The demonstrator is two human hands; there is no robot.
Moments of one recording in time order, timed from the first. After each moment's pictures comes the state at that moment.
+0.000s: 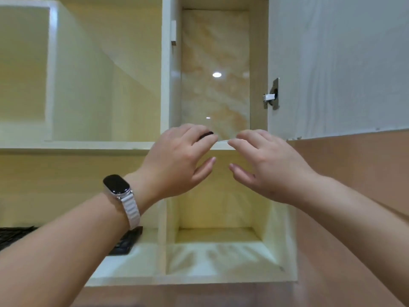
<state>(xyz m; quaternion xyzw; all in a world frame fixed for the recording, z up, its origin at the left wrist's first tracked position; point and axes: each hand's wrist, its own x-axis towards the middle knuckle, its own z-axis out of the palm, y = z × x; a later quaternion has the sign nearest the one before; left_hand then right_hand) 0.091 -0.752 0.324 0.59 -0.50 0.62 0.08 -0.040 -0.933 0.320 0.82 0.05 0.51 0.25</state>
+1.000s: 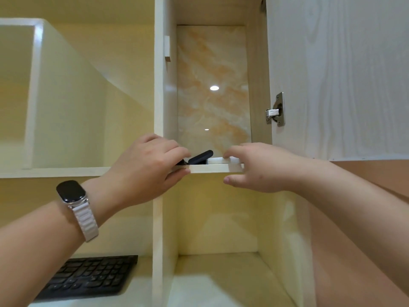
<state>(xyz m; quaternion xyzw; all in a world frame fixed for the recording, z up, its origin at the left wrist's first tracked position) 0.136 -0.729 0.363 0.60 -0.51 0.62 0.02 -0.009 -0.938 0.378 0.94 -0.07 0.32 0.13</state>
